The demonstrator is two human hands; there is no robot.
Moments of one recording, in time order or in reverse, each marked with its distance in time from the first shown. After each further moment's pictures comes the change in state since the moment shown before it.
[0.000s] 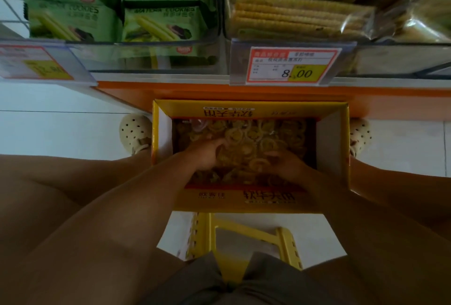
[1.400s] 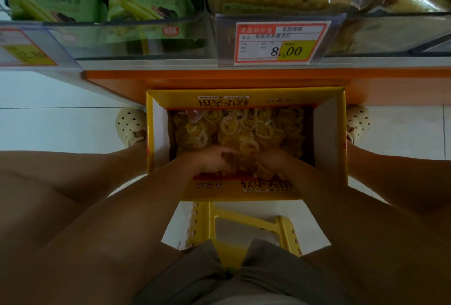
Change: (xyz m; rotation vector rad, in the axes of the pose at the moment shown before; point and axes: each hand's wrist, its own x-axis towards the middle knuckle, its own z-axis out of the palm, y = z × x) left_hand -0.027 0.033 0.012 -0.499 -0.299 -0.107; right_hand 0.000 -0.020 0.029 0.390 0.064 0.180
